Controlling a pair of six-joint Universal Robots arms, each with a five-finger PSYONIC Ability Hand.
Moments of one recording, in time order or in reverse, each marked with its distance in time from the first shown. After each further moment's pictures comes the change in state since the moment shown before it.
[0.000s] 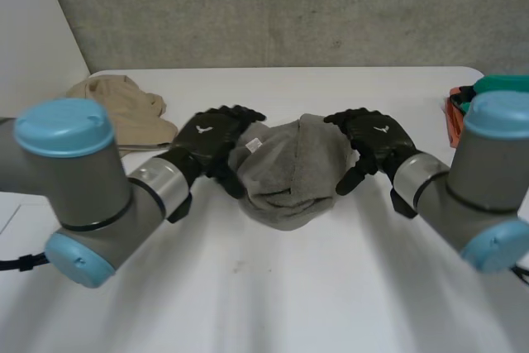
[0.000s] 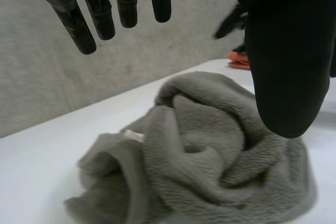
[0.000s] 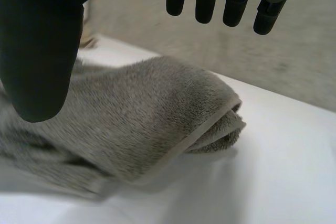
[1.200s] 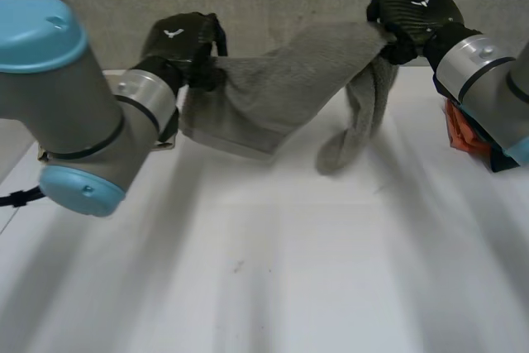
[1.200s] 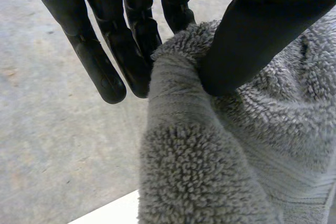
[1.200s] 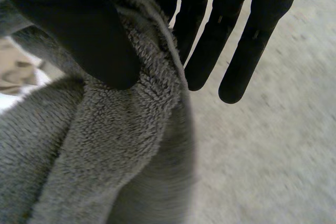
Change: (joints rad) left arm -0.022 0.014 0.336 -0.093 -0.225 -0.033; right arm -0.108 -0.027 -0.410 0.034 -0.189 -0.260; left_hand 0.924 0.989 0.980 0.997 0.926; right_hand 0.833 0.961 0.978 0.986 0.939
